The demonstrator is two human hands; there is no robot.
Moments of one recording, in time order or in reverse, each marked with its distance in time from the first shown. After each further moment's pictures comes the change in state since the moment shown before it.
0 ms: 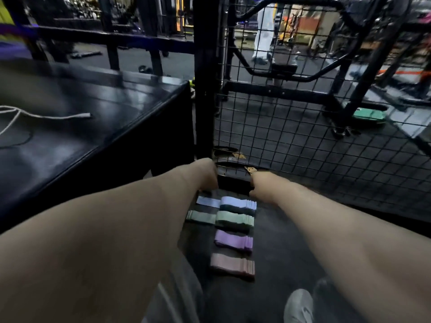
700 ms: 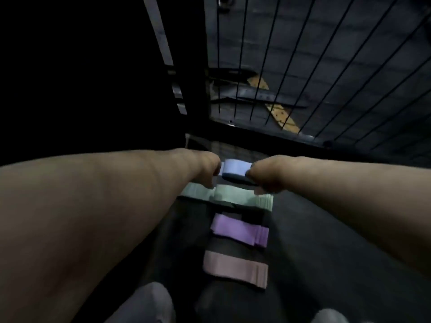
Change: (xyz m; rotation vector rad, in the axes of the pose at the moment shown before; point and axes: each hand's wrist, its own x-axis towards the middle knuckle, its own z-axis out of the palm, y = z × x) left_hand 0.292 -0.046 0.154 0.378 -0.487 0.157; right_hand 0.264 0.052 0.143 -0.331 -0.474 -0.490
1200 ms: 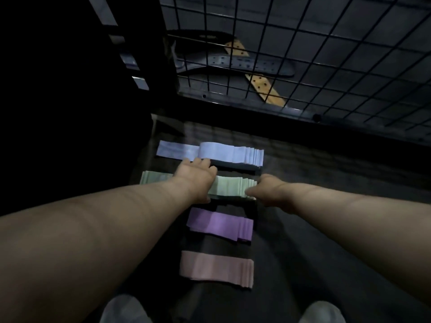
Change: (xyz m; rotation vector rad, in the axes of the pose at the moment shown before) left_hand 0.077 0.043 0.089 0.202 0.193 0.028; right_hand 0.034 0.018 0.128 1.229 0.037 0.577
